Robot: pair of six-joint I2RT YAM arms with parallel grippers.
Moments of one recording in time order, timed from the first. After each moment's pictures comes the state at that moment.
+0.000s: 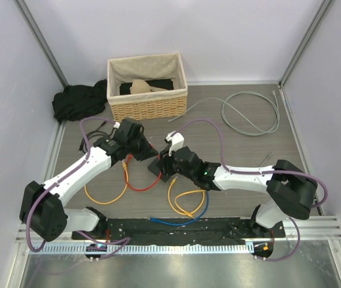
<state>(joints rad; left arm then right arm) -0.56 1.30 0.98 -0.53 0.07 -1.10 1.04 1.50 0.78 0.31 0.21 0.41</state>
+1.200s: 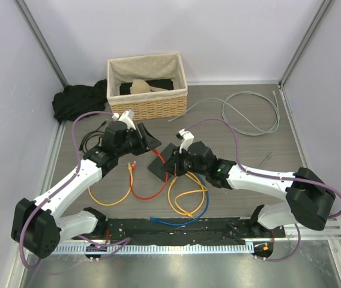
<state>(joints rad) -0.50 1.13 0.80 -0.16 0.21 -0.79 0.94 1.36 0.73 0.22 -0.09 0.62</state>
